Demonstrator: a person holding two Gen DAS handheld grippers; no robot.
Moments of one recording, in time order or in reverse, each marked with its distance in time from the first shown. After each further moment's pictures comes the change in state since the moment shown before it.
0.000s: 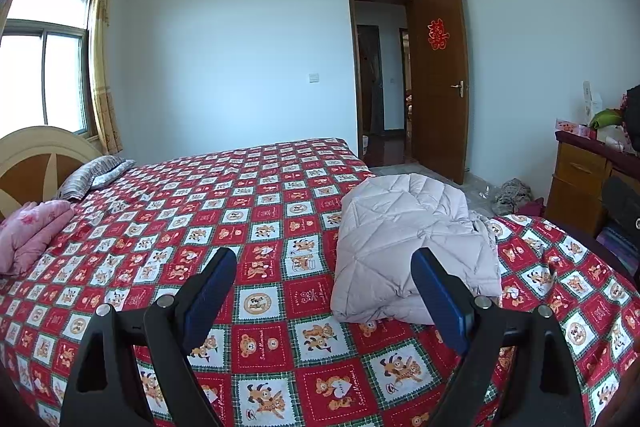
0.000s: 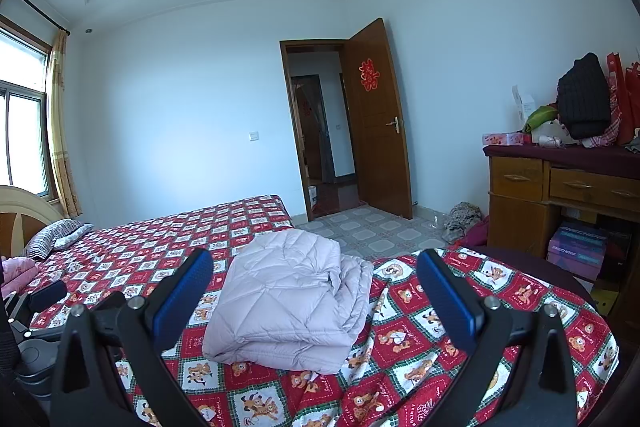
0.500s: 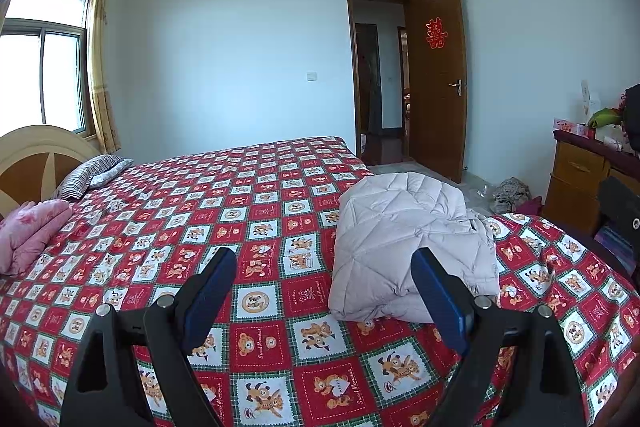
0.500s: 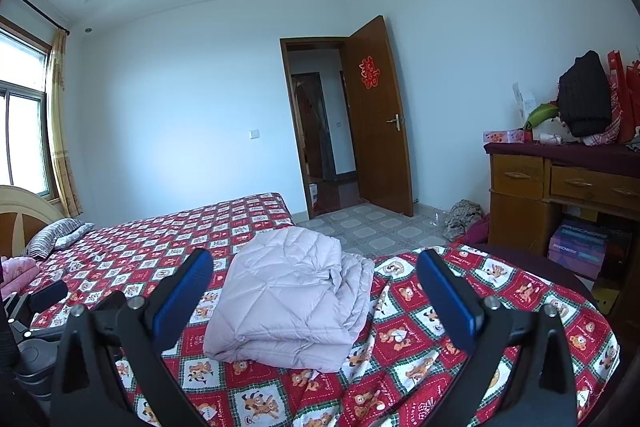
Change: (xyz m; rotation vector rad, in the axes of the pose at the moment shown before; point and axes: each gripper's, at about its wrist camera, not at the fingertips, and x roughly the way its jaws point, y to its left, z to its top) left arm 0.000 0.000 -0.001 0.005 0.003 -0.003; right arm -0.002 0.001 0.001 0.003 0.007 0.002
